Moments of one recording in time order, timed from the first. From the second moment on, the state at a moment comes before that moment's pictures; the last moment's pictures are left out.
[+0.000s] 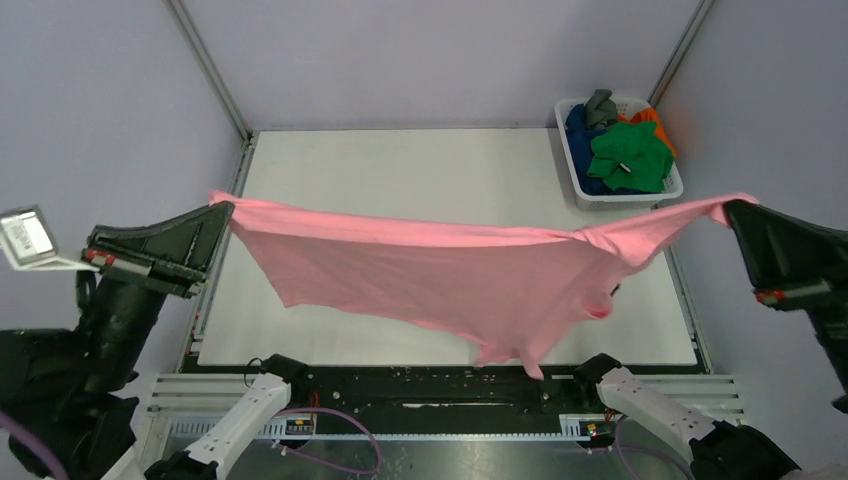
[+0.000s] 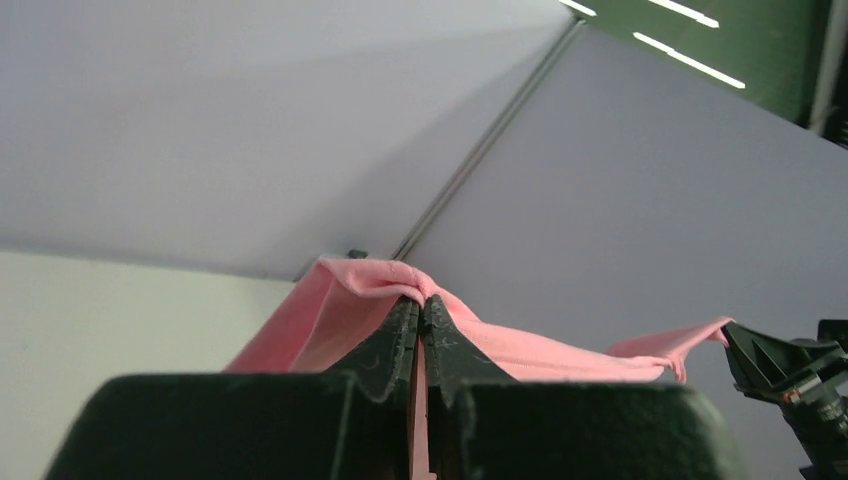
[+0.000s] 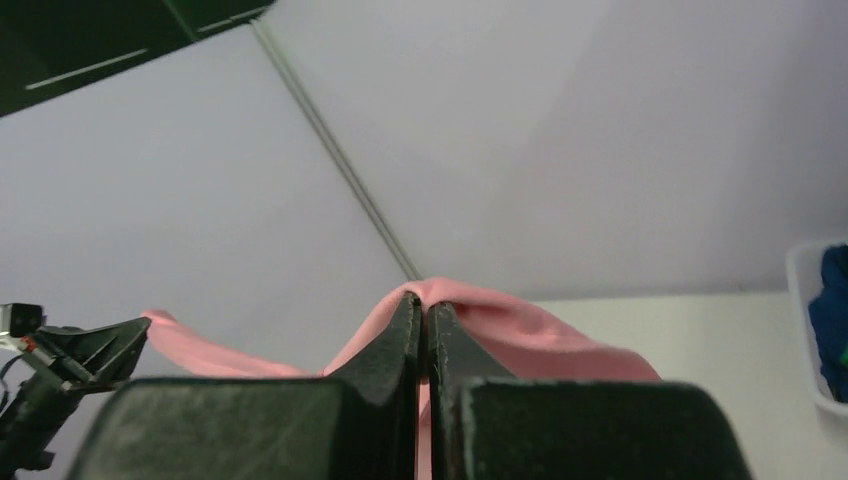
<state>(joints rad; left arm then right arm) -0.31 0.67 1.75 -0.75 0.08 -0.72 0.54 0.80 2.09 -0.97 0.18 0.48</state>
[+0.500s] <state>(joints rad) -0.31 0.69 1.74 -0.75 0.09 -0.71 0.54 0.88 2.16 -0.99 0.23 0.34</state>
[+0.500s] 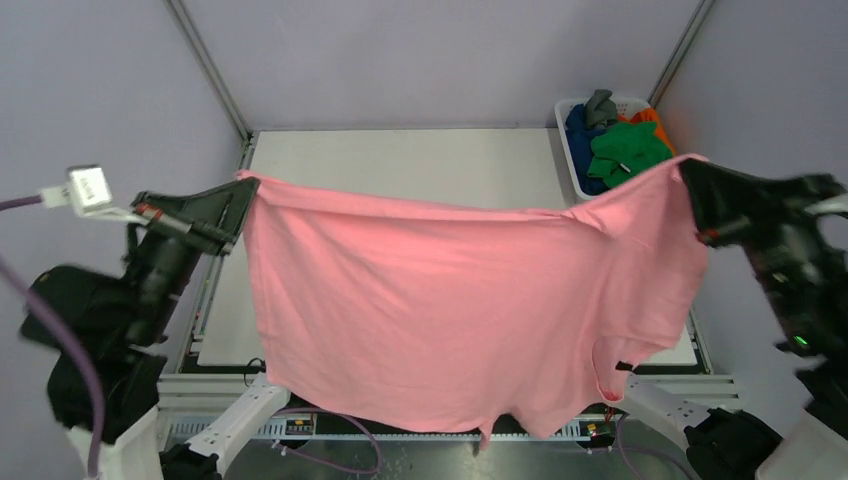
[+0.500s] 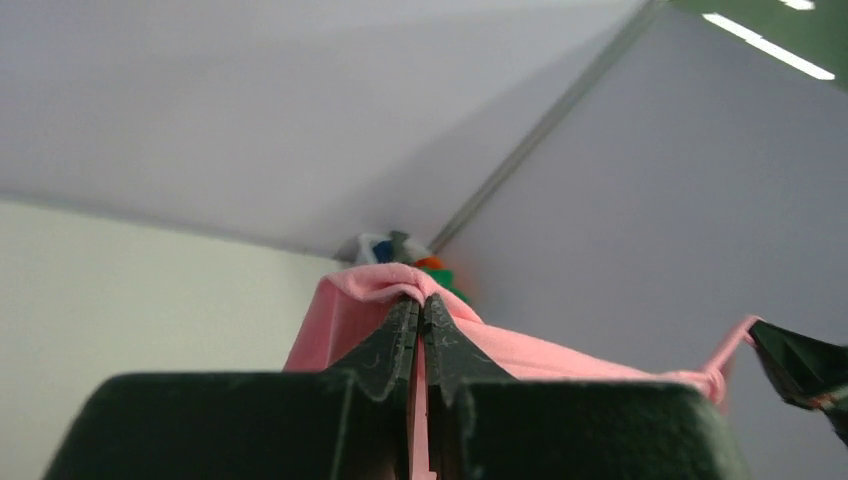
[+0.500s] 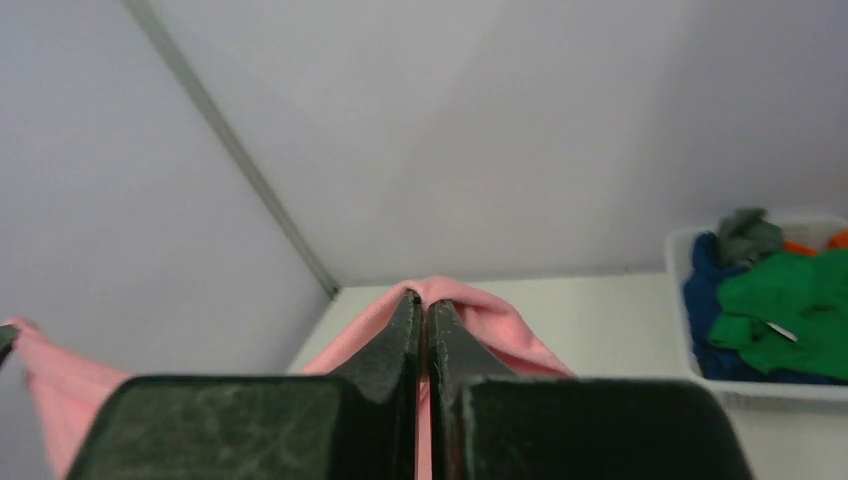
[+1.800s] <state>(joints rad) 0.05 2.54 2.28 -0.31 0.09 -0.87 0.22 2.63 2.60 -0.52 0.22 0.61</state>
